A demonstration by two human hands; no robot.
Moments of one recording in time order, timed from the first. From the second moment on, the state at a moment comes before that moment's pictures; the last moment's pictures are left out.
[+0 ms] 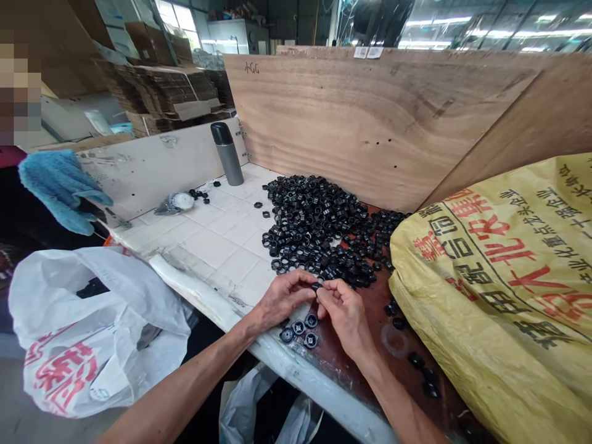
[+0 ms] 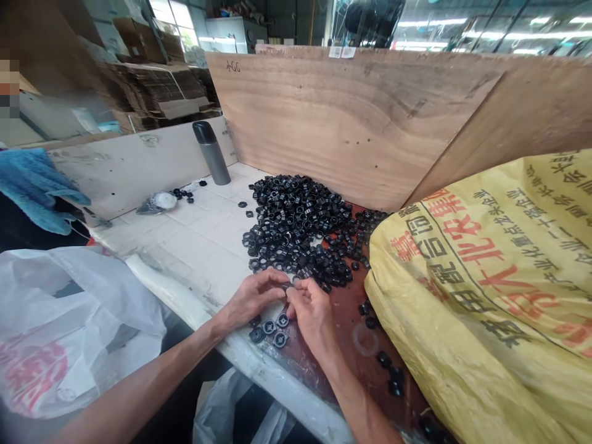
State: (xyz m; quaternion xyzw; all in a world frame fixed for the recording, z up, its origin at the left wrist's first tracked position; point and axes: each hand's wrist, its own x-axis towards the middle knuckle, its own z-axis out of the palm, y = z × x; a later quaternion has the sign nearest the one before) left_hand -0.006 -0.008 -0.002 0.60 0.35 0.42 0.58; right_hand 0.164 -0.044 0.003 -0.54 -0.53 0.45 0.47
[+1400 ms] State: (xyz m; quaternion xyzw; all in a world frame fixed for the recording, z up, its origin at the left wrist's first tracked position) left_hand 0.024 0.014 -0.001 0.82 0.45 0.26 0.24; right_hand 0.216 -0.032 -0.010 -0.67 -0.70 0.03 0.24
